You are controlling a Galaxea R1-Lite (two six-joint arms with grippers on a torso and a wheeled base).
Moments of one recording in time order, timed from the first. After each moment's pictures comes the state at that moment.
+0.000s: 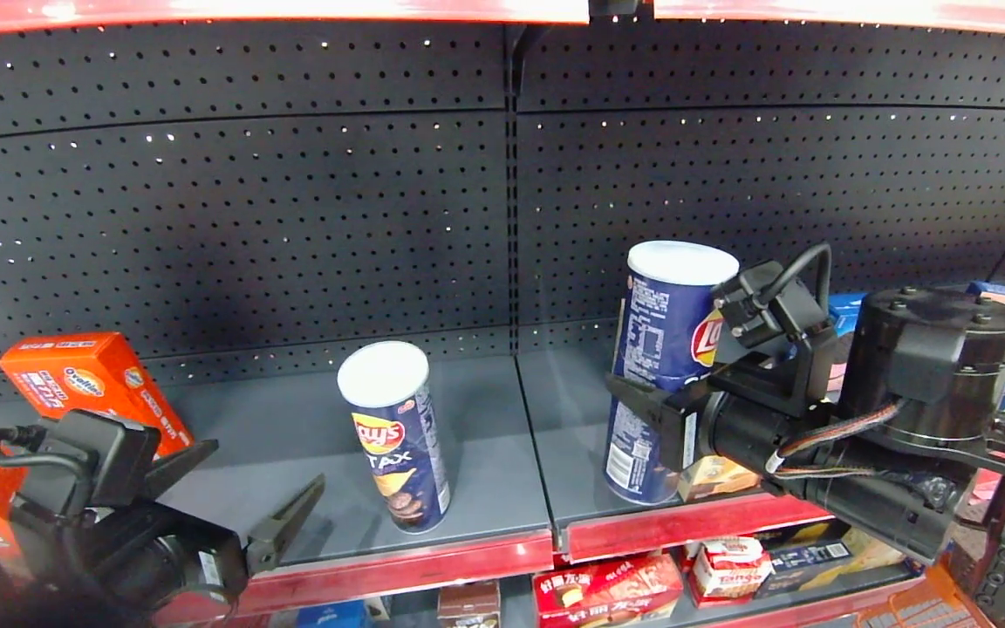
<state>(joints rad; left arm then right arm) -0.39 1.35 -0.08 -1.11 0.15 0.03 0.75 1.61 -0.72 -0.79 -0.15 0.00</state>
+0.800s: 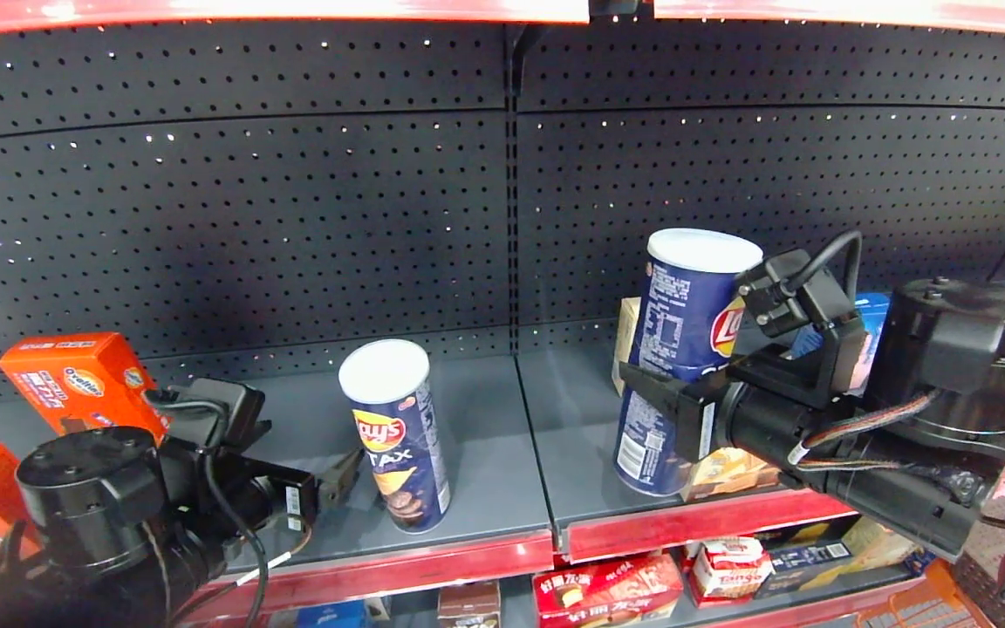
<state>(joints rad) -0.31 1.72 -0.18 -1.31 0.15 0.02 0.74 1.58 -0.71 -0.79 -0.16 0.01</state>
